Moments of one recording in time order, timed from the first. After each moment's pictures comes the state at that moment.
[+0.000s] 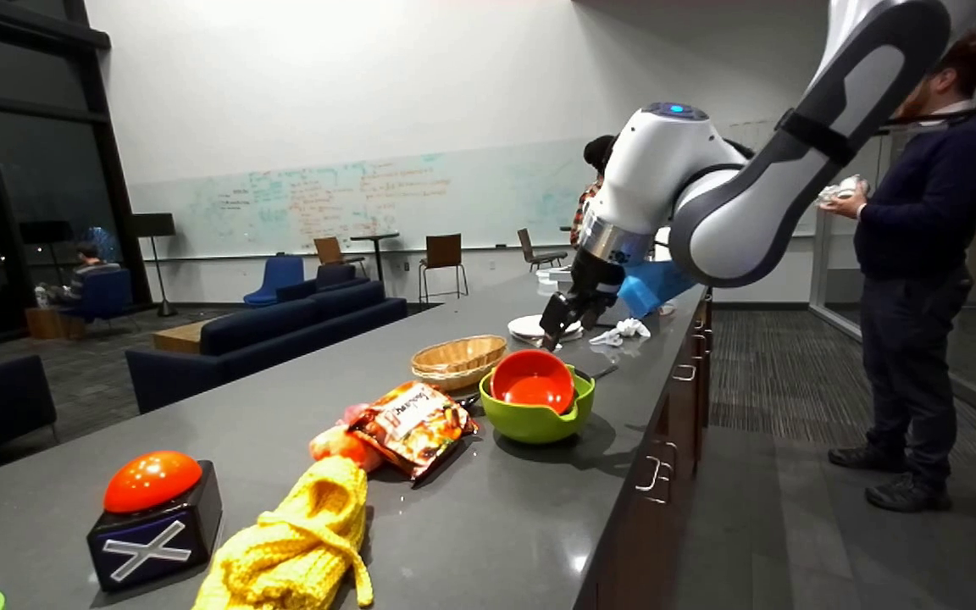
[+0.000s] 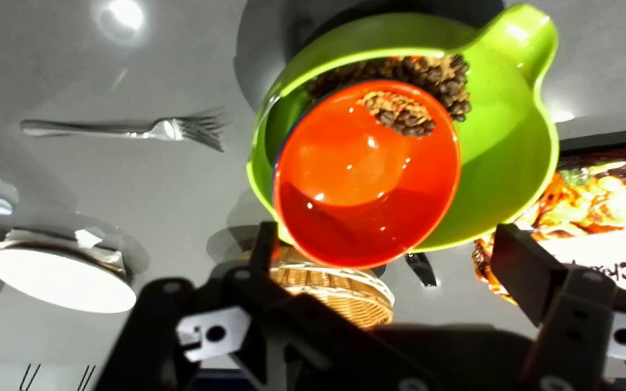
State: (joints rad) arm 0.02 -0.06 0.35 -2.45 -0.57 2.97 0.54
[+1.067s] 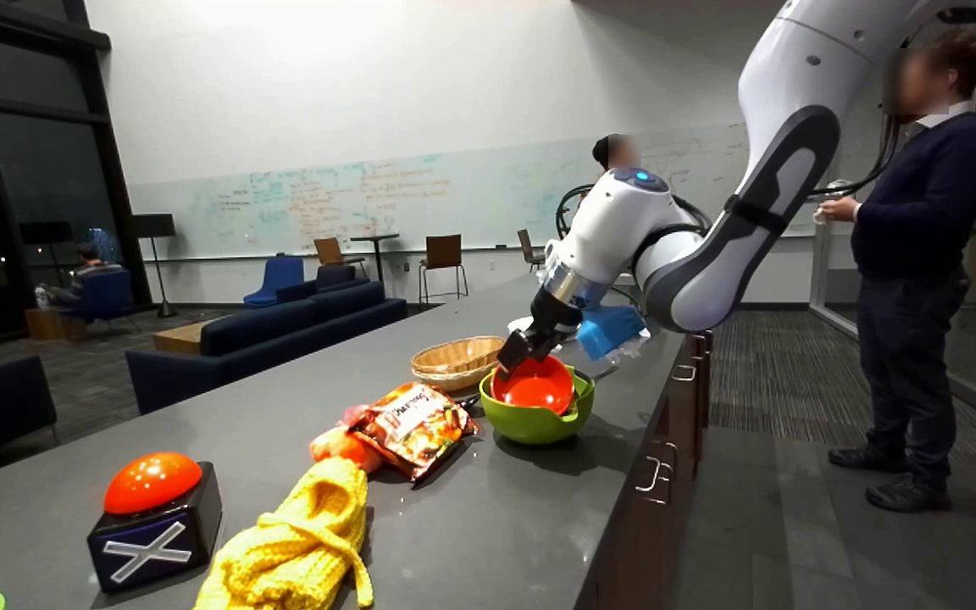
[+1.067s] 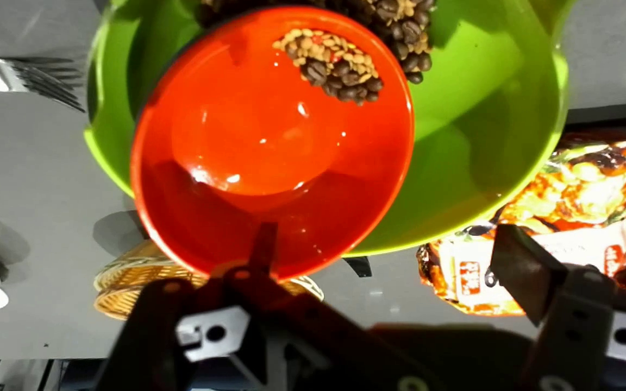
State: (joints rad) arm 0.02 0.26 0.33 -2.23 -0.99 3.12 0.82
